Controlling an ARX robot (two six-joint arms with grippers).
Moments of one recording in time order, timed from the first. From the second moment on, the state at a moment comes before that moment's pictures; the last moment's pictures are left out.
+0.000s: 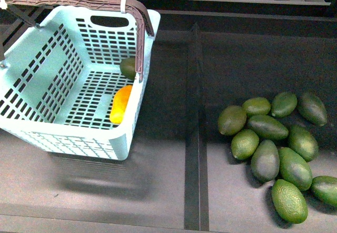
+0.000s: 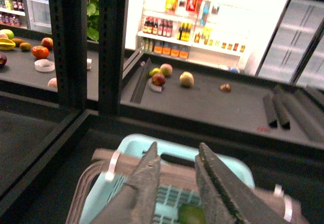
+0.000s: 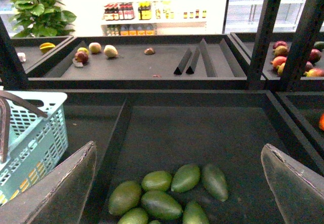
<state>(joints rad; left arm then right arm) -0.10 1.61 0.45 1.18 -0.10 -0.11 0.00 0.00 0.02 0.00 0.00 0.00</state>
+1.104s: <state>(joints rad) 0.00 0.55 0.02 0.54 0.00 -0.01 0.00 0.00 0.02 0.00 0.00 0.00</state>
